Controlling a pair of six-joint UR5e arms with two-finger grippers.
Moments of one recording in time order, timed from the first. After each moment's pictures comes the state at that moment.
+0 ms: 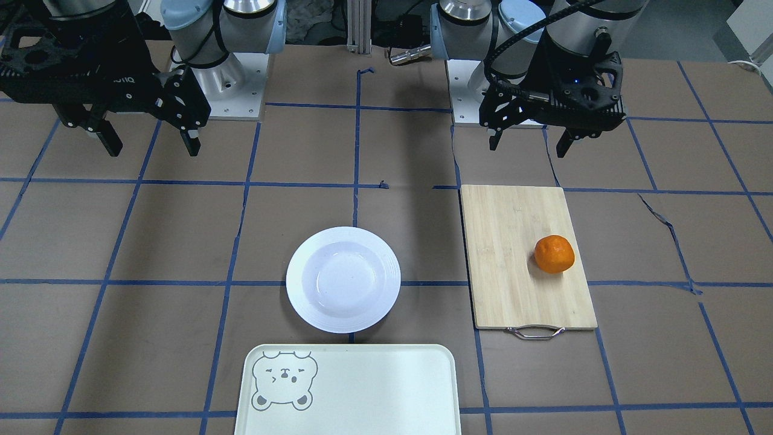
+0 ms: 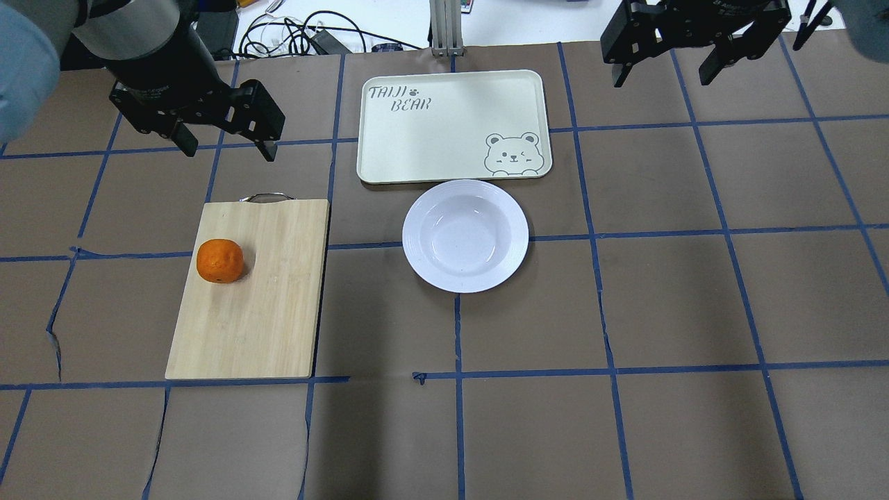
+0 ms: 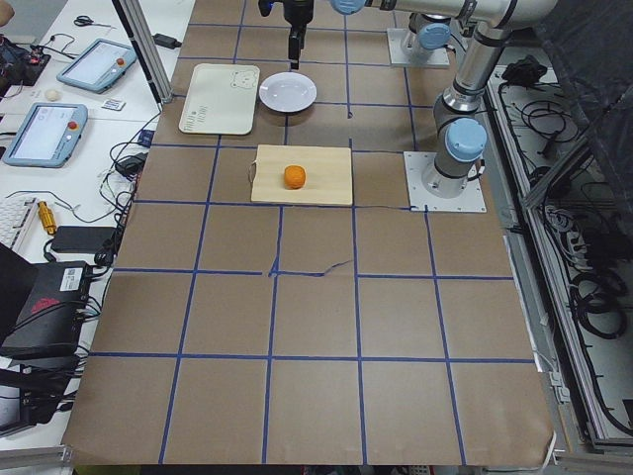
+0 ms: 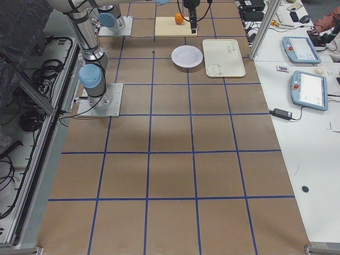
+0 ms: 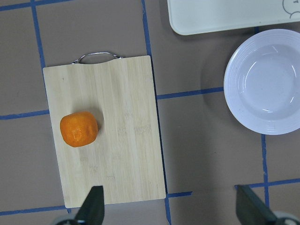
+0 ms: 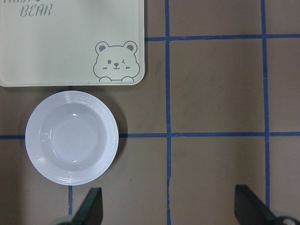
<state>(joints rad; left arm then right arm) -1.59 -1.57 -1.49 -1.61 1.58 0.10 1.58 -1.55 1.42 -1.62 -1.54 0.01</state>
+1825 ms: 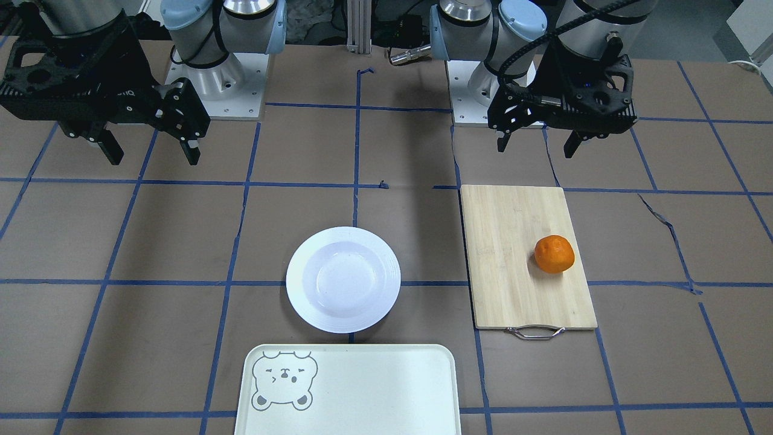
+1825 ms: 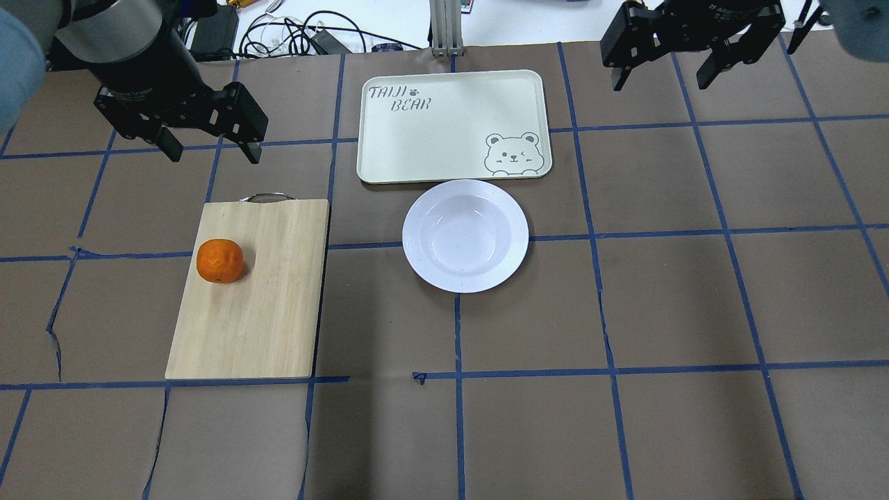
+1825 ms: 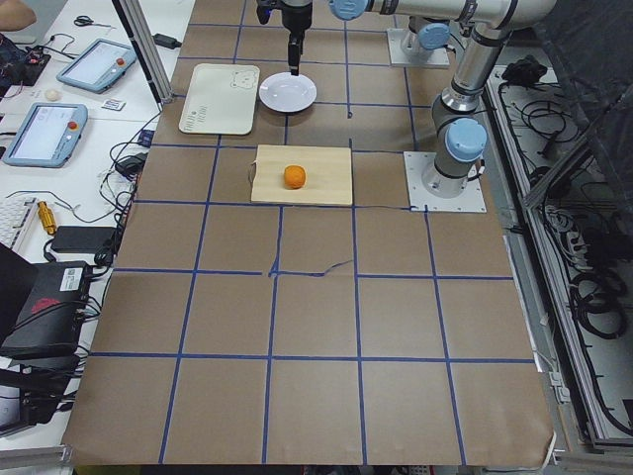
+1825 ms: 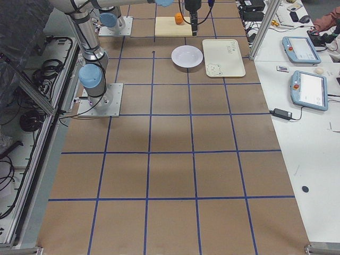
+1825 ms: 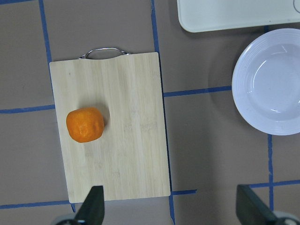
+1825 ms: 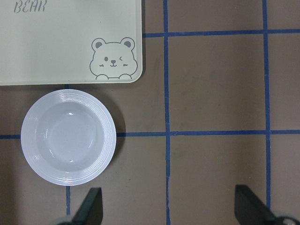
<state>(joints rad) -1.53 -1.59 -1.51 -1.62 1.58 0.10 1.57 -1.53 1.43 -1.62 -1.54 0.01</state>
